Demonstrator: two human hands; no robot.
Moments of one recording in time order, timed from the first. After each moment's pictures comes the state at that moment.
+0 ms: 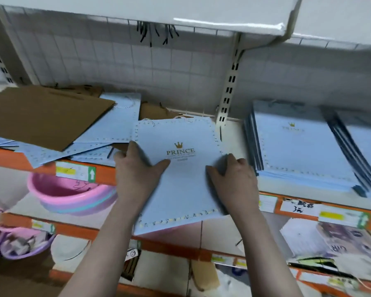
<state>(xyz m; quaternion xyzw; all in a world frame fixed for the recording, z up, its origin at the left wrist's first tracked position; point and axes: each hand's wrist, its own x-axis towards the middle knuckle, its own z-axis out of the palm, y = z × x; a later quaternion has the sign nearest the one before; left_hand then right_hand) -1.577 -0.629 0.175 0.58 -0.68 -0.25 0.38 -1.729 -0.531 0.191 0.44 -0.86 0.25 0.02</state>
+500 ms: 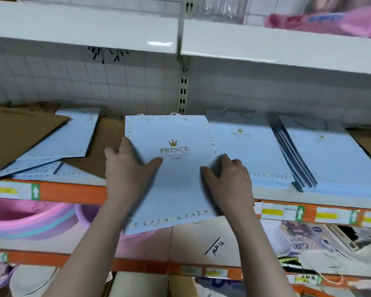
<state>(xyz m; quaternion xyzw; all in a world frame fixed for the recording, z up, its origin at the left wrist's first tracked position) -1.658 -0.582 0.210 0.54 -0.72 -0.20 0.40 -1.806 -0.473 0.209 0.42 -0.85 0.32 0.04</state>
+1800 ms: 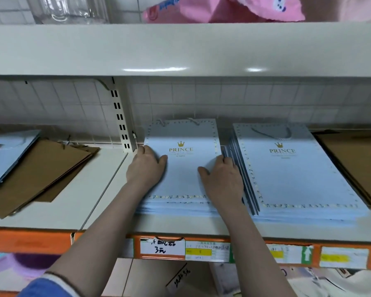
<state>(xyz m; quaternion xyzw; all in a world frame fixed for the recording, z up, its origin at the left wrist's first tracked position) -1.892 -0.603 0.194 0.53 -0.81 -0.14 0.20 -2.006 -0.470 0.201 0.41 -0.88 0.23 0.01</state>
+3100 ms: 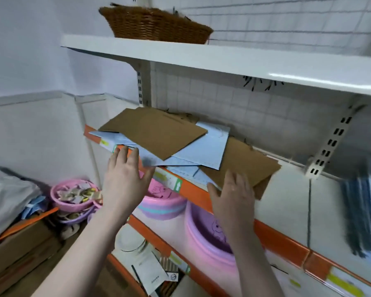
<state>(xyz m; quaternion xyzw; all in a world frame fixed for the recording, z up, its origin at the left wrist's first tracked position) -1.415 -0.627 0.199 0.69 -0.64 0.06 0.33 -1.619 -0.606 0.191 0.63 -0.74 0.23 0.02</state>
